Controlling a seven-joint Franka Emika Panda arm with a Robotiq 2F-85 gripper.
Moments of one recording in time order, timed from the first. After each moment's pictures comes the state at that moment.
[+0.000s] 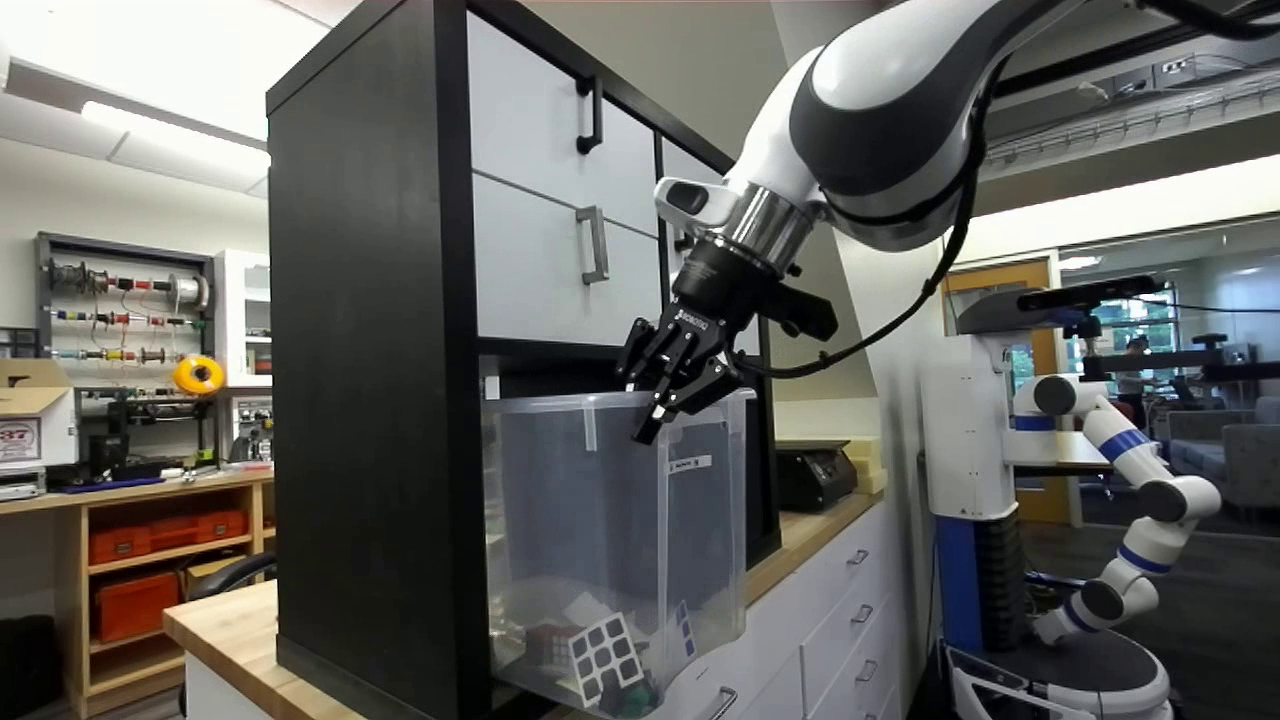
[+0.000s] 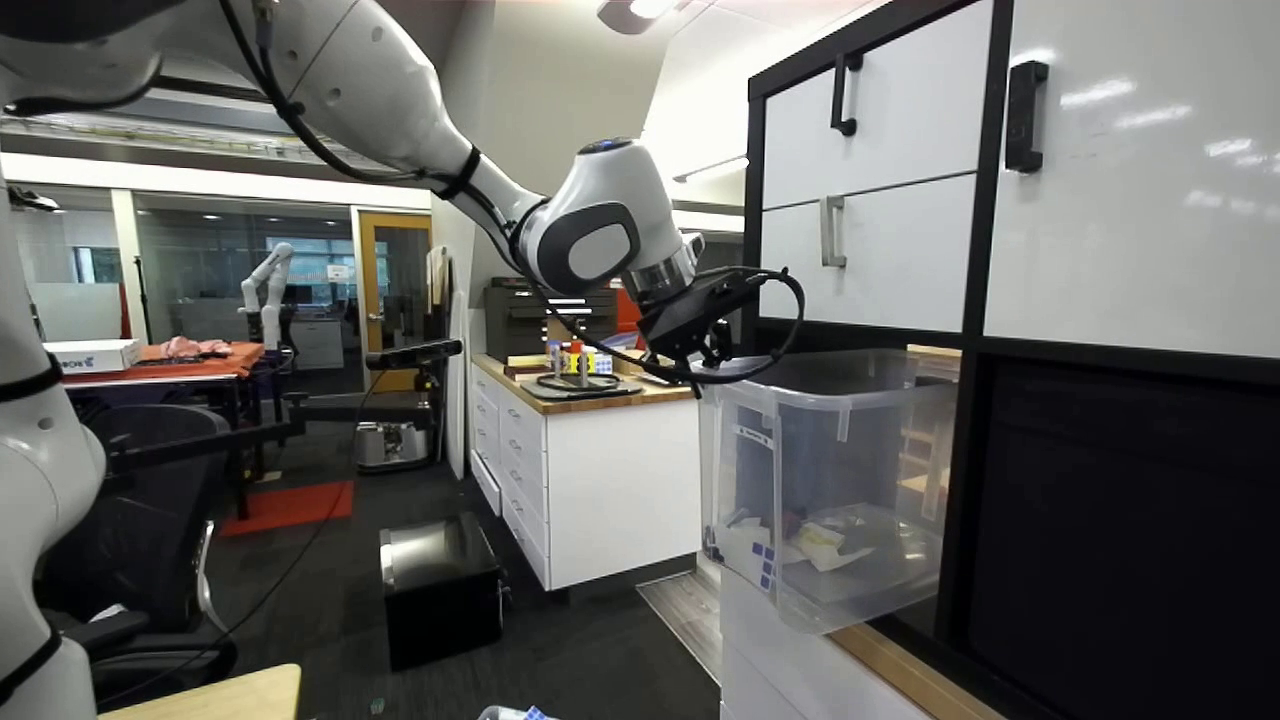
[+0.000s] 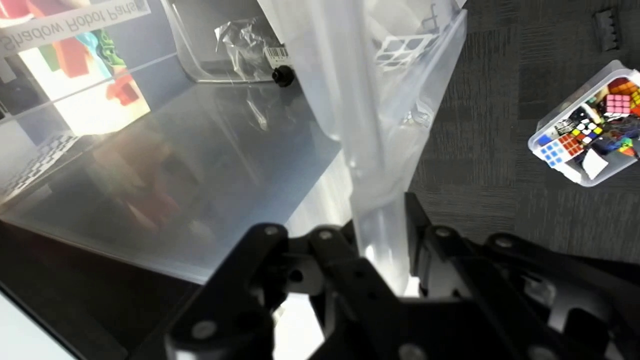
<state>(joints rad) 0.00 -0.03 0.19 -2.16 0.26 2.71 -1.34</state>
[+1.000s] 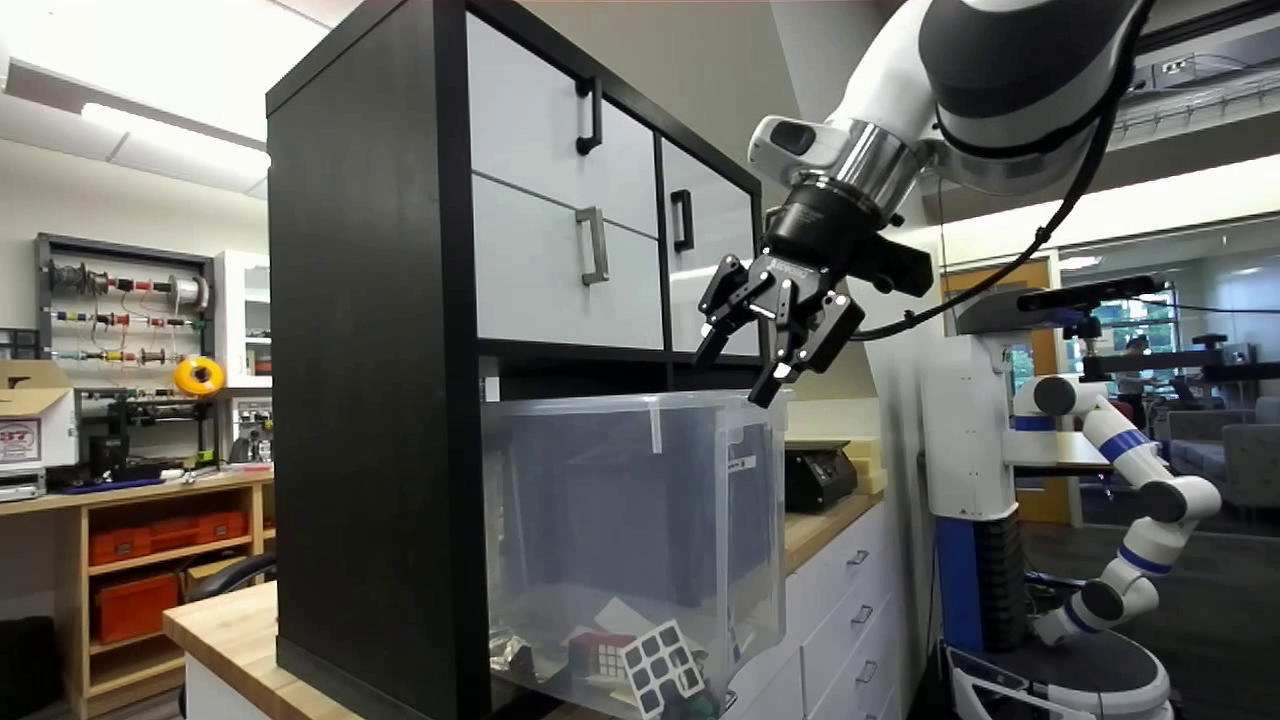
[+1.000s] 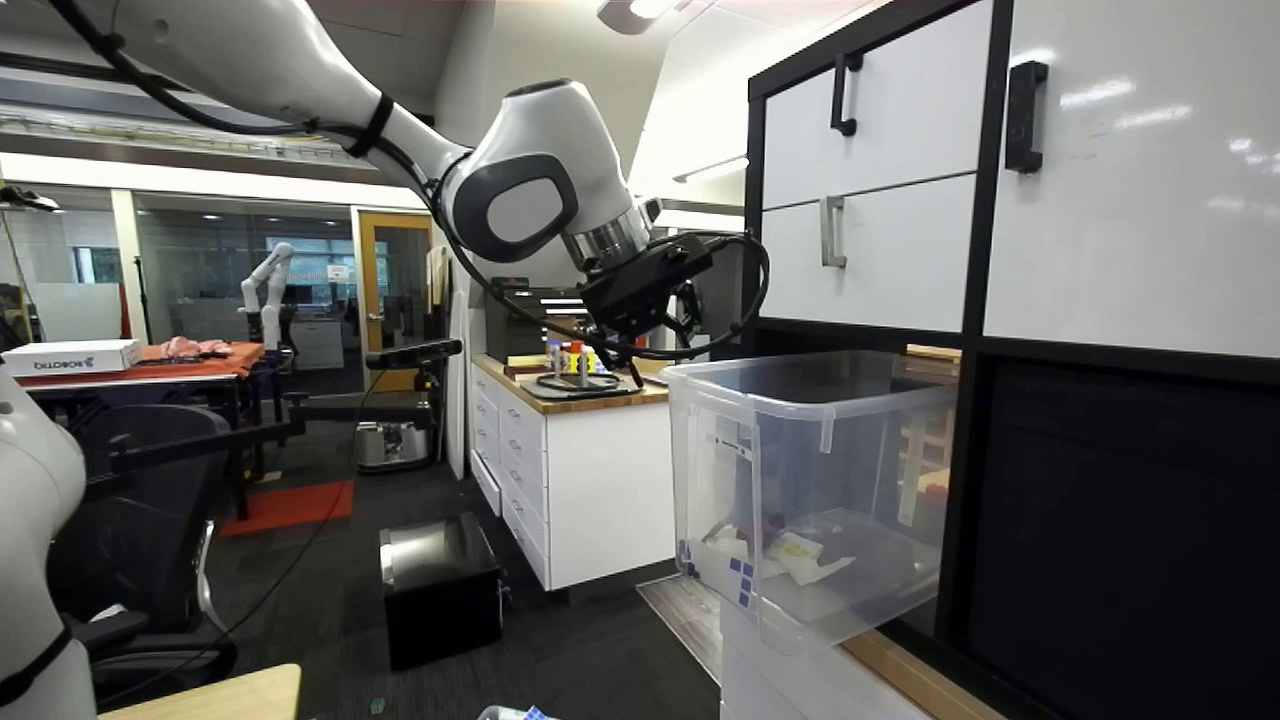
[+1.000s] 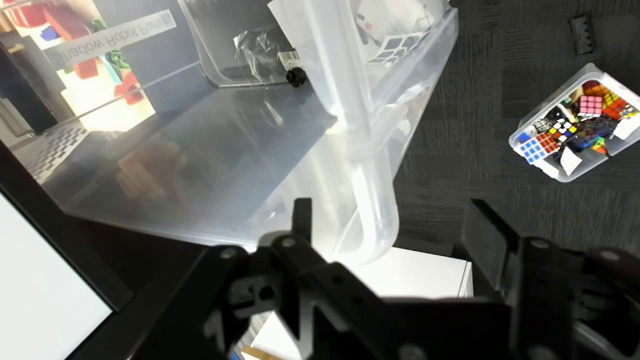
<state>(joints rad) 0.13 -0.31 0.02 -2.37 0.29 2.66 -1.40</state>
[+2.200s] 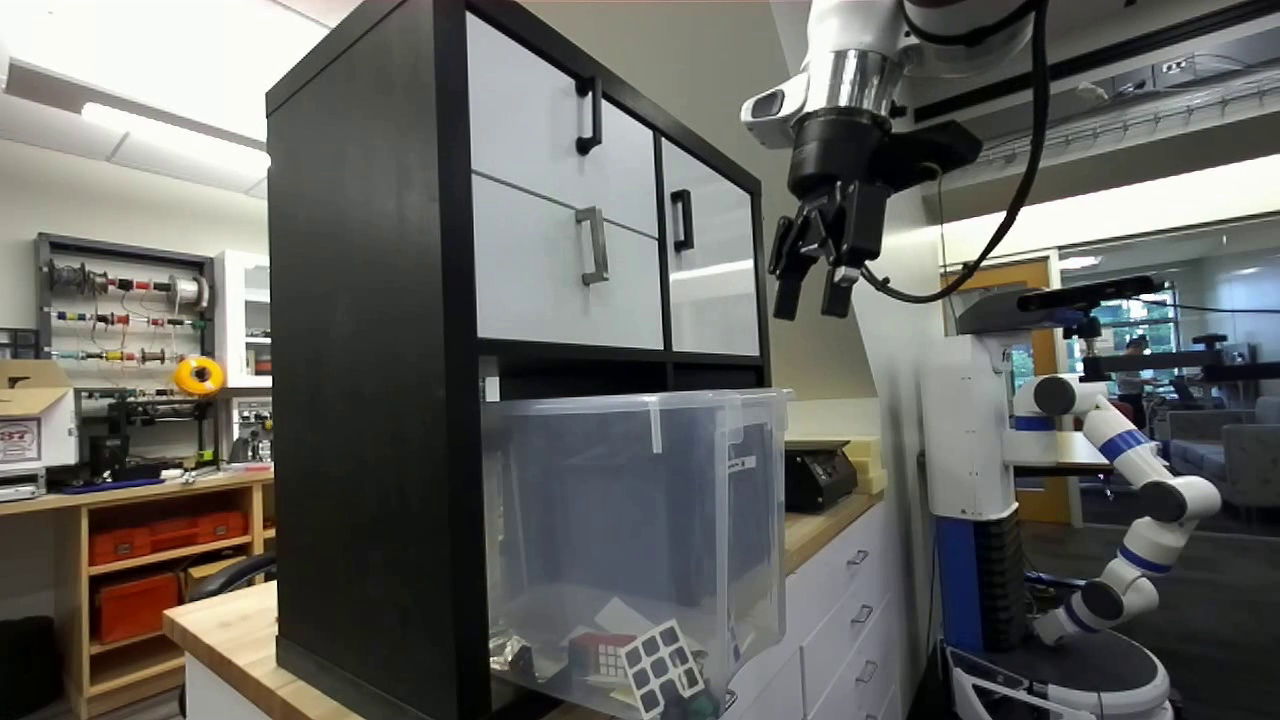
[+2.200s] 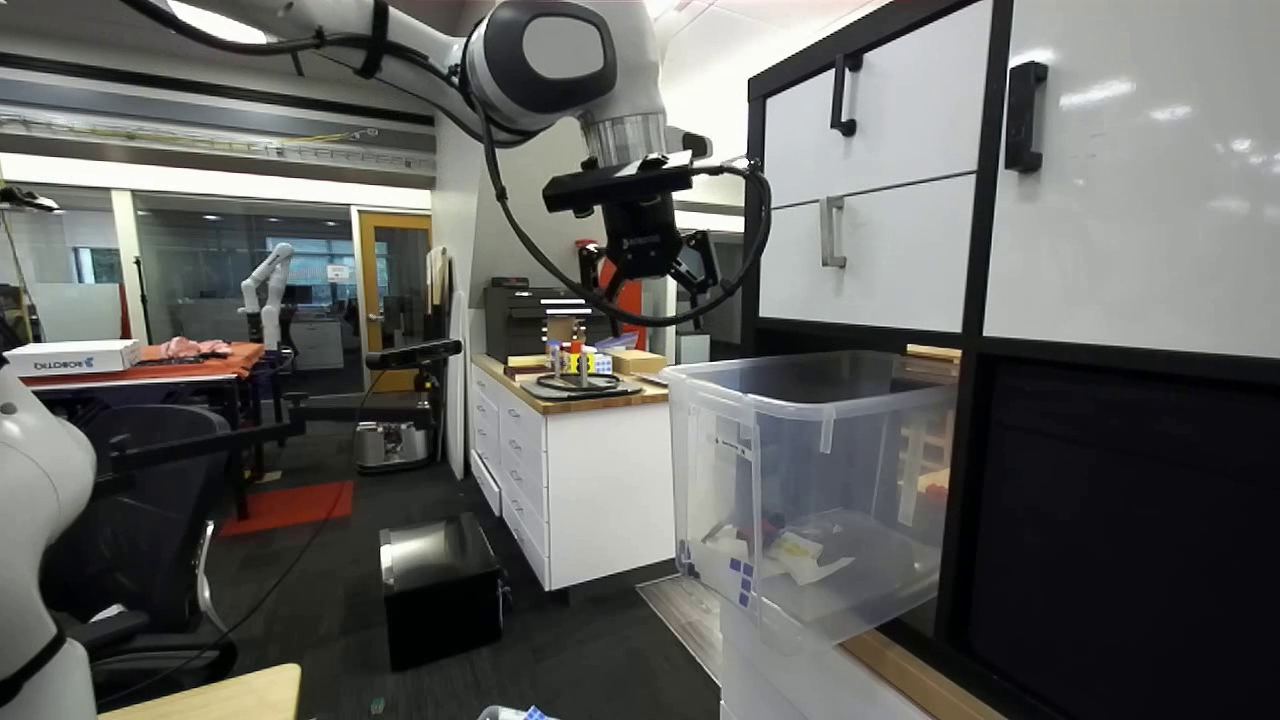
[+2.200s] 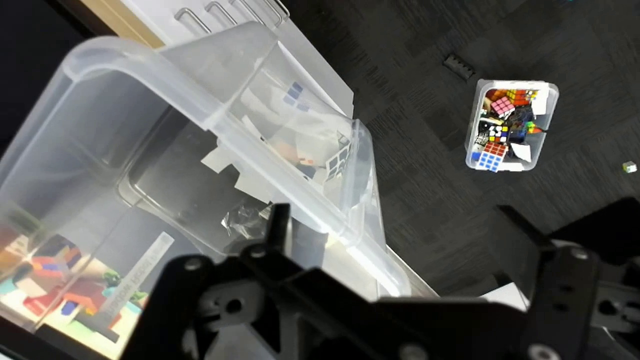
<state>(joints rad) 0.06 -0.30 -0.01 -2.06 0.05 2.01 -0.76</state>
